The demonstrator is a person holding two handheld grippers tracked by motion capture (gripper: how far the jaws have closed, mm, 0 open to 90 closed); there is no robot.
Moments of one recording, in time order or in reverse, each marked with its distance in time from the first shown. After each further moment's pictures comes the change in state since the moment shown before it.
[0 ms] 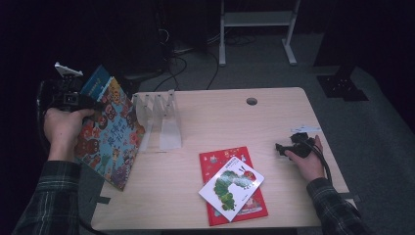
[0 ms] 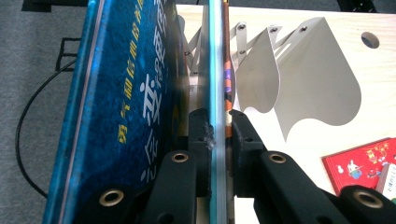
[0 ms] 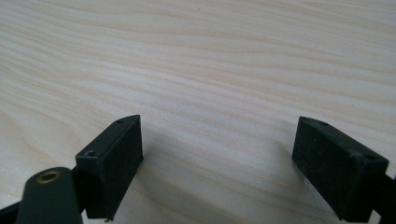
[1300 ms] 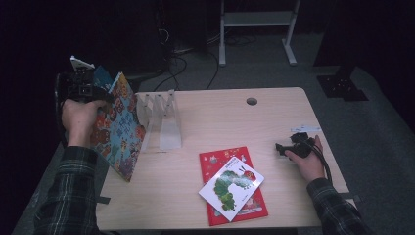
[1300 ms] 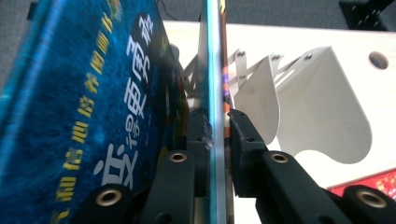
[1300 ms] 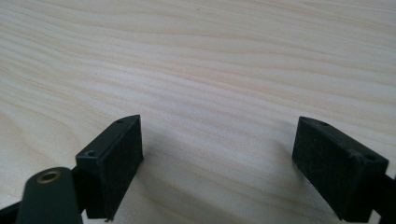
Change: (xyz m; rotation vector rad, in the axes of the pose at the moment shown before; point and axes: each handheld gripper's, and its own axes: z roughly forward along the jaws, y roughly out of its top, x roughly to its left) left arm -0.009 0.024 0.024 -0.072 -0.001 -0.026; right arm 0.000 0.000 0.000 0.000 0.000 -0.001
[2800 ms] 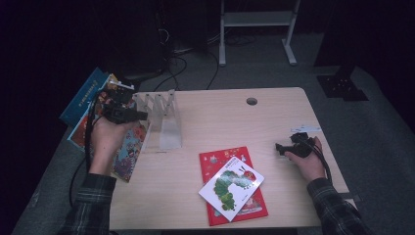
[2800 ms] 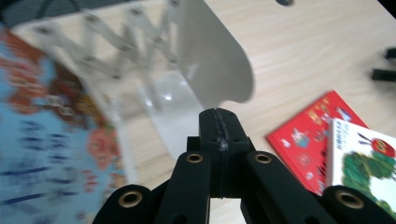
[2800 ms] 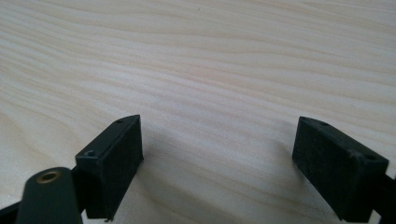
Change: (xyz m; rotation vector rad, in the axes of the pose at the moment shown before) left arm -0.085 -0.059 0.026 0.070 -0.213 0.303; right arm 0.000 0.000 0.000 0.000 0.000 0.000
